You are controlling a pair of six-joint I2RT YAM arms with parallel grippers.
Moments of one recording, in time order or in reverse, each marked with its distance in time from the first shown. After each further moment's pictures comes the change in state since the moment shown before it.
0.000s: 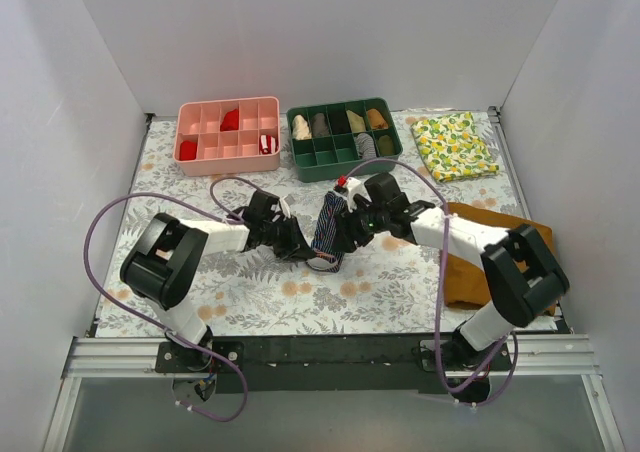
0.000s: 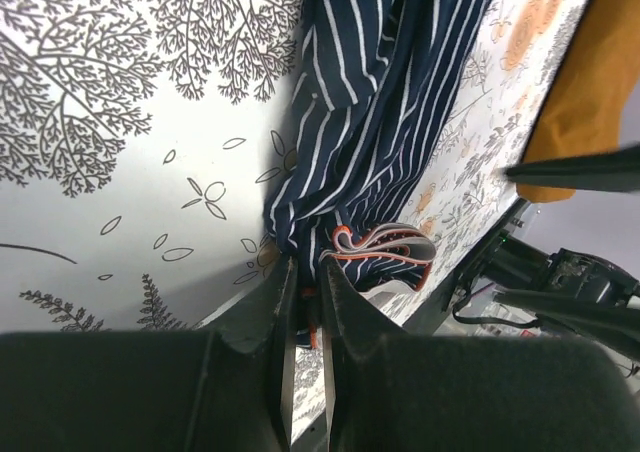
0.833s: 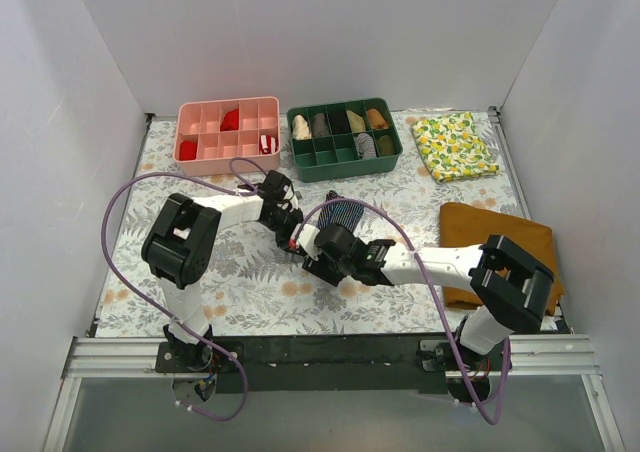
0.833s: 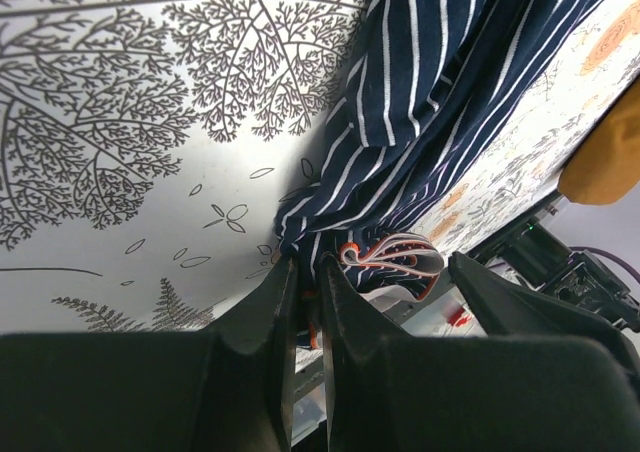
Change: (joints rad) left arm 0.000 0.180 0.360 -0.526 -0.018 0.122; right arm 0.456 -0.040 -0.043 0.018 0.723 -0.284
